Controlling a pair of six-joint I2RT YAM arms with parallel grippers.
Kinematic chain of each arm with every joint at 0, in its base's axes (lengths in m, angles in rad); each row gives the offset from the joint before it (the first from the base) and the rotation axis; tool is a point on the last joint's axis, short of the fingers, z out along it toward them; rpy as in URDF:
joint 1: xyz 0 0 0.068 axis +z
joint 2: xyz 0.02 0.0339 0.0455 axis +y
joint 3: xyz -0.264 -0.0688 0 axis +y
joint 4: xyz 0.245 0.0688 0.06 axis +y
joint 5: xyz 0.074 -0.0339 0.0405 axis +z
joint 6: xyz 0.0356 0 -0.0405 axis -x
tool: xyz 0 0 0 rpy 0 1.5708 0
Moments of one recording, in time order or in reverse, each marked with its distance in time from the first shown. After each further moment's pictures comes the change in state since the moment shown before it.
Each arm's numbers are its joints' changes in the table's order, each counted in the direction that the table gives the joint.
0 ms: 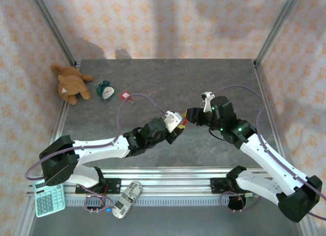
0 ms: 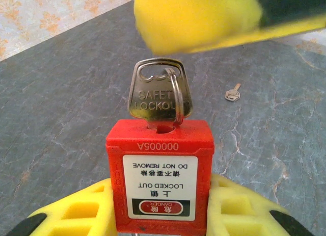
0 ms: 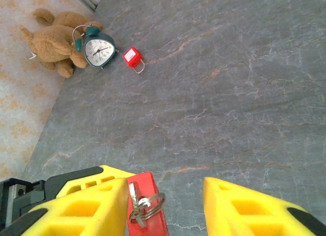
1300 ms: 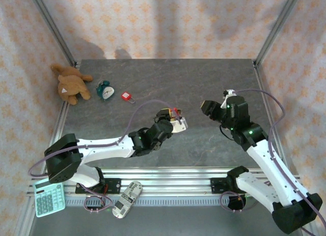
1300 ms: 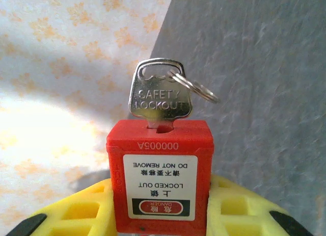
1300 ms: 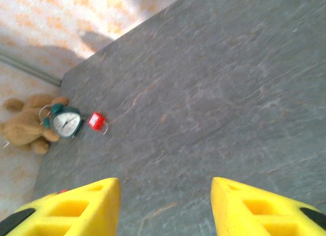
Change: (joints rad) left arm -0.057 0.063 -0.055 0.048 0.528 -0.812; right arm -0.204 -0.089 0.031 0.019 -0.040 -0.129
